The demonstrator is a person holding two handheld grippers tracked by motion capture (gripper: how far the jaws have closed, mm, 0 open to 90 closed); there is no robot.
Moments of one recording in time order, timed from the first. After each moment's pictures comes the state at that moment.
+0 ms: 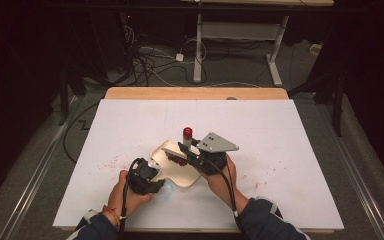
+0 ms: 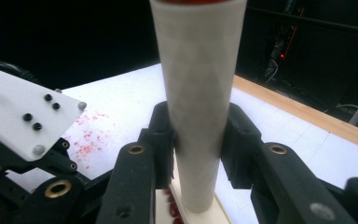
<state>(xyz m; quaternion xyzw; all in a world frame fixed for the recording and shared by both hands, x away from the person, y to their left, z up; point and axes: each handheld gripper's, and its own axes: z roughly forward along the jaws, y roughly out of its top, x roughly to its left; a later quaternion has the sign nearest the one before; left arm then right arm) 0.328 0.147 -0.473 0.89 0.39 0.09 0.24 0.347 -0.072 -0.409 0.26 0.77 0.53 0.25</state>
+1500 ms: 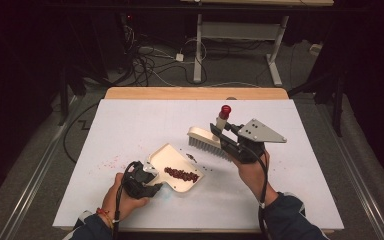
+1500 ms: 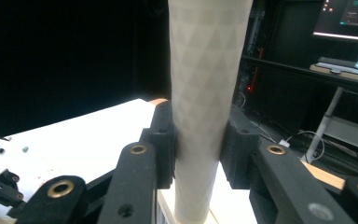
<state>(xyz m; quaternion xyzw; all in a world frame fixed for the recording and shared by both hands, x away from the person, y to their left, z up) 0.318 0.157 -0.473 0.90 0.36 0.08 0.24 0.351 -0.148 -0.364 0.27 0.72 0.57 0.29</state>
